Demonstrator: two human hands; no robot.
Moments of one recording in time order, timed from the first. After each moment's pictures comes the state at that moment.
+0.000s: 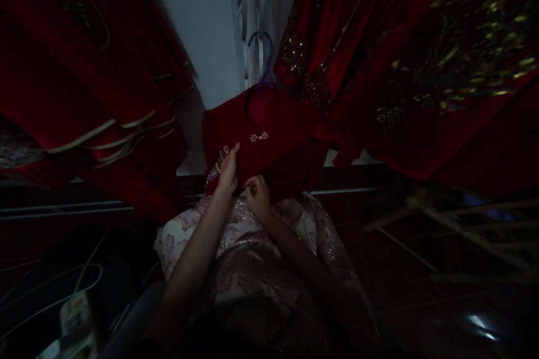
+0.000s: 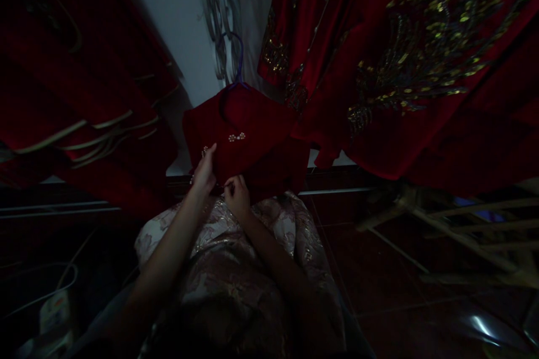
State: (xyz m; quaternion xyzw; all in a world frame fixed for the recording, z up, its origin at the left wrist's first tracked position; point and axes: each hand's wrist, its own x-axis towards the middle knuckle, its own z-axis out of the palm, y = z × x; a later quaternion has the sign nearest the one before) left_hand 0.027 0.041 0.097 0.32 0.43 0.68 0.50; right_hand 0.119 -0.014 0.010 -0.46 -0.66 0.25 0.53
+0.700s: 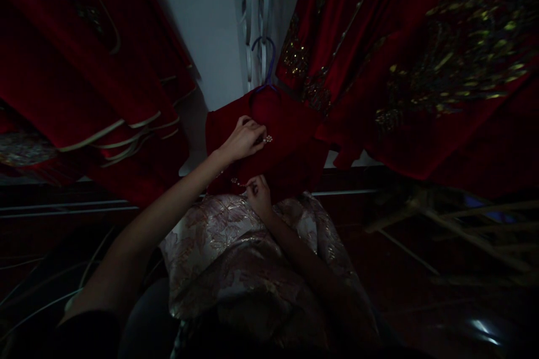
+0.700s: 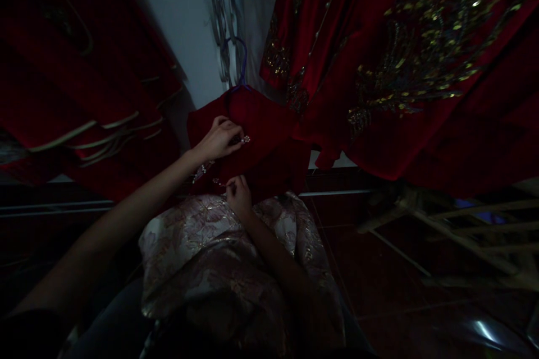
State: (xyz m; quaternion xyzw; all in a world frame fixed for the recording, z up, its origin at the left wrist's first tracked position) left_hand 0.019 0.070 0.194 0.91 0.34 0.23 -0.11; right_hand 0.117 -0.016 0.009 -0.47 -0.66 0.25 0.53
